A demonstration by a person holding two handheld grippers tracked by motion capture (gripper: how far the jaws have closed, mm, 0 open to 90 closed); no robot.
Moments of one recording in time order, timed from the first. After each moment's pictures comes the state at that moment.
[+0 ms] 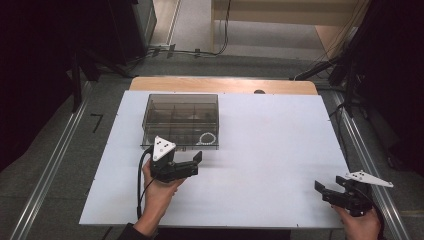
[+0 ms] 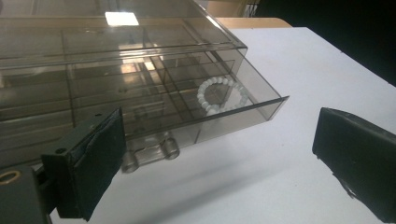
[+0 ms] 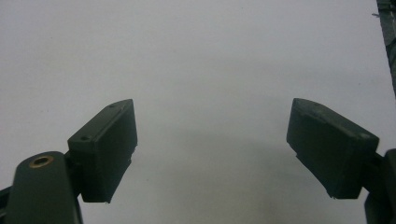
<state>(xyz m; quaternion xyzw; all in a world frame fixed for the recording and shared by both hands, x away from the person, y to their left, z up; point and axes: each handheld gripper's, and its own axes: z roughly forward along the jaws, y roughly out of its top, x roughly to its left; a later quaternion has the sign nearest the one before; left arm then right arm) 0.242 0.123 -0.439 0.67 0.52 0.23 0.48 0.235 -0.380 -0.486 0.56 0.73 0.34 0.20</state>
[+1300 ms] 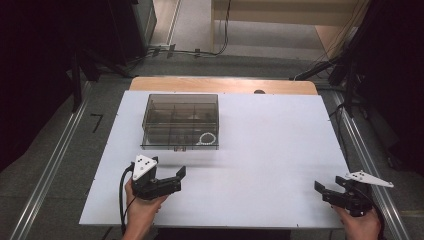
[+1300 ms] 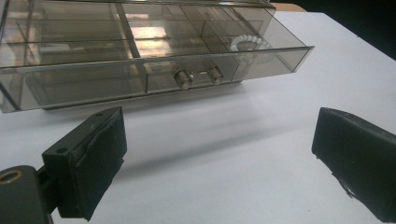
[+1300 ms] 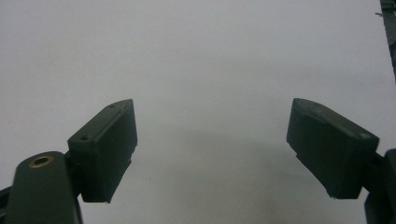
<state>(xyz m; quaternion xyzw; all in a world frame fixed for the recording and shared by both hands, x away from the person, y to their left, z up) 0.203 0.157 -0.456 0.66 0.54 0.23 0.47 0.235 -0.380 -0.486 0.56 0.73 0.34 0.19</state>
